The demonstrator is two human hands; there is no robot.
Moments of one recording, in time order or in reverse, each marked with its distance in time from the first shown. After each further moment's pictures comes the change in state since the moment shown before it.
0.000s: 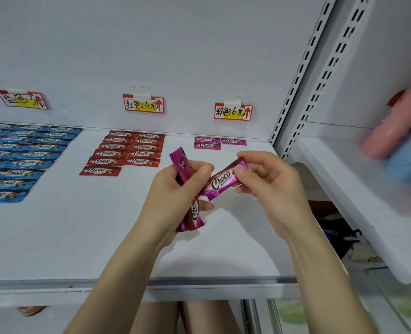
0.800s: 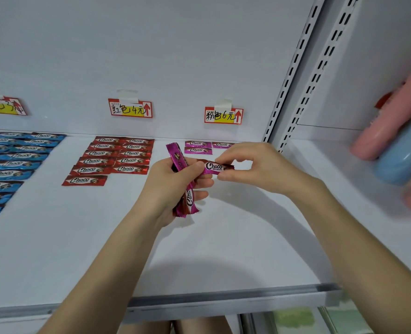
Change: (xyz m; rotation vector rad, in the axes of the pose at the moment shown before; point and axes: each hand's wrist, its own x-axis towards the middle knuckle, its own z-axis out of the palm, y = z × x) left_hand 0.042 0.001 0.007 -0.060 -0.016 -0.134; right_hand 0.070 -0.001 -0.029 -0.807 -0.463 -0.341
